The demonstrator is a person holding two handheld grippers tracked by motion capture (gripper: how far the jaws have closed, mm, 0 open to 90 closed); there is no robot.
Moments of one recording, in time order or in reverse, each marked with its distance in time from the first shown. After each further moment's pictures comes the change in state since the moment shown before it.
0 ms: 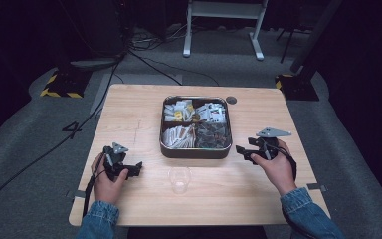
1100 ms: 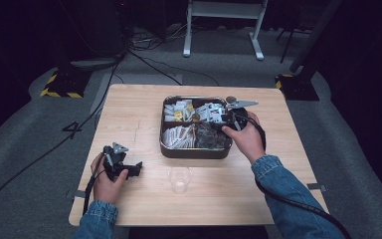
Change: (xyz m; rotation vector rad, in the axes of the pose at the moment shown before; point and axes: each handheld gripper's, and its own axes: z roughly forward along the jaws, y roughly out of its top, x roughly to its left) left arm 0.000 0.001 0.001 0.000 -0.006 -0.001; right arm 0.029 0.089 0.068 0.006 0.057 -0.043
